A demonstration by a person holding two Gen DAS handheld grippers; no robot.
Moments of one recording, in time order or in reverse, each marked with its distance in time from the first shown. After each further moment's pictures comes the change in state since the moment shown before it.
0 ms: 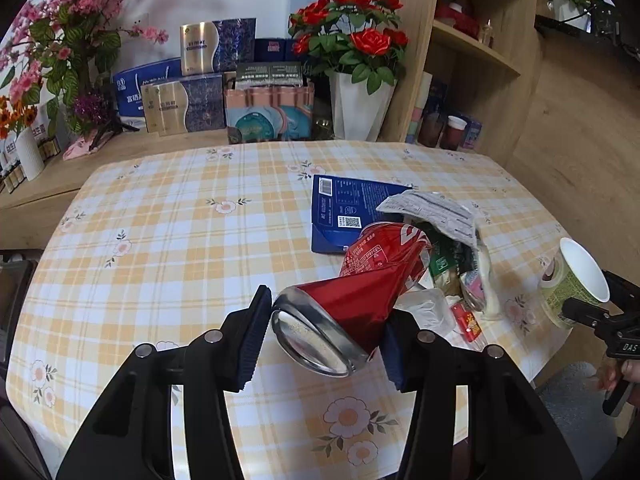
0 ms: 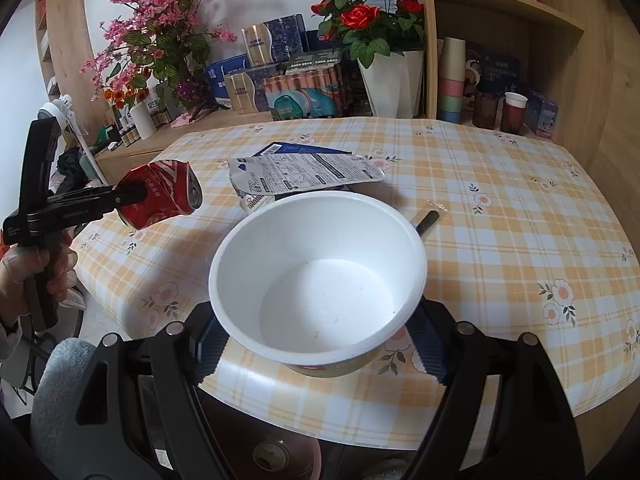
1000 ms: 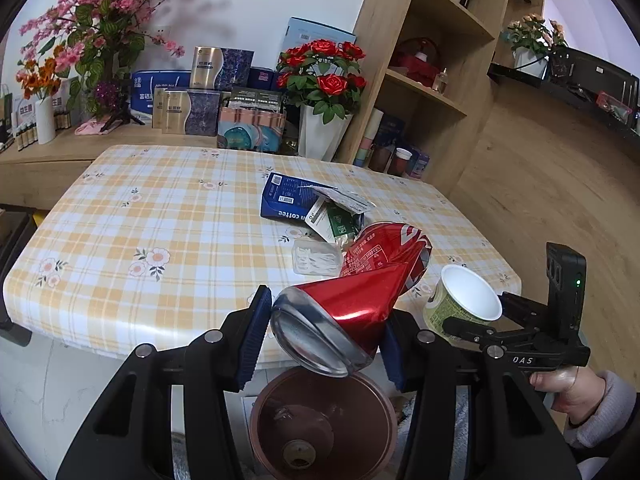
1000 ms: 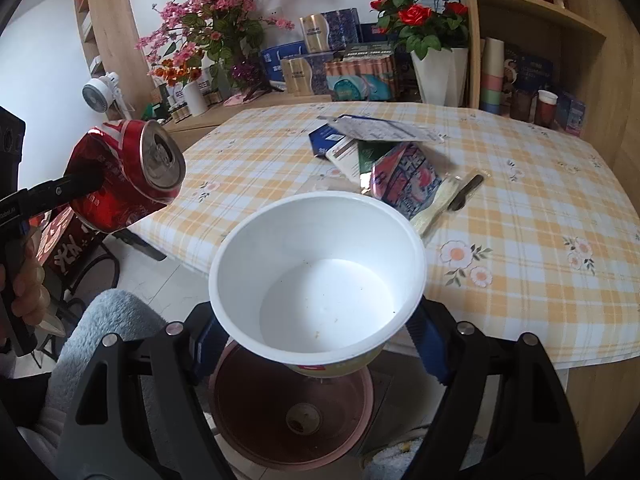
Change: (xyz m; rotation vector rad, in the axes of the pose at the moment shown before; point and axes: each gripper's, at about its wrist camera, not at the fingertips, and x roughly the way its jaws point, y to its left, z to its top) left arm -0.166 -0.052 -0.092 -0.125 -0.106 -0.120; right arm -0.060 0.057 -0.063 -0.067 0.050 0.145
